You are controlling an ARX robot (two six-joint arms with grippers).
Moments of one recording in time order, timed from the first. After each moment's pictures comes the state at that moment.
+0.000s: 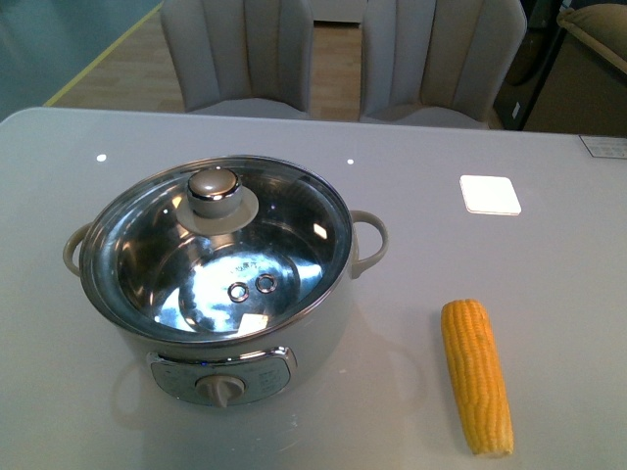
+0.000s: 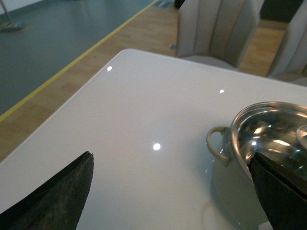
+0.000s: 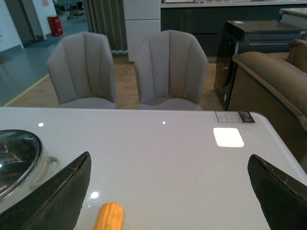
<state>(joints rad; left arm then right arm) -0.12 0.24 0.10 -0.13 -0.35 -0.14 0.00 0.01 0.02 0.00 0.00 0.00</state>
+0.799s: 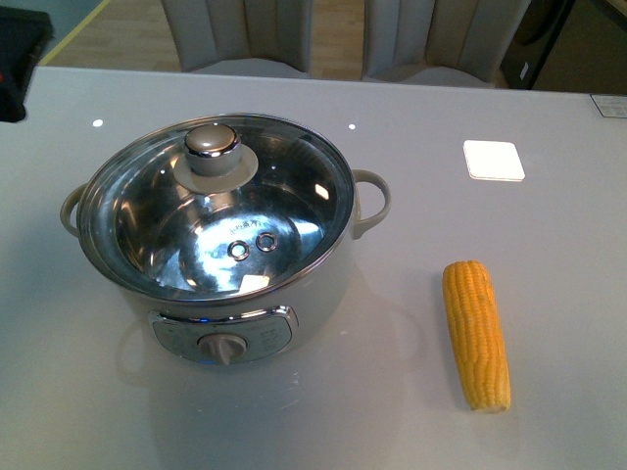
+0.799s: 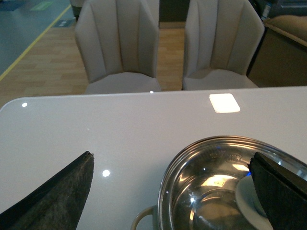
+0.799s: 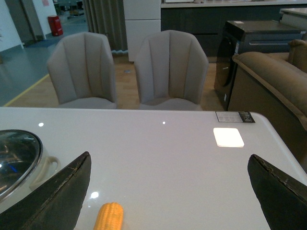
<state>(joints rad) -0.06 1.52 0.42 0.92 0.18 0.05 0.00 0.01 0.02 0.00 0.00 0.00</state>
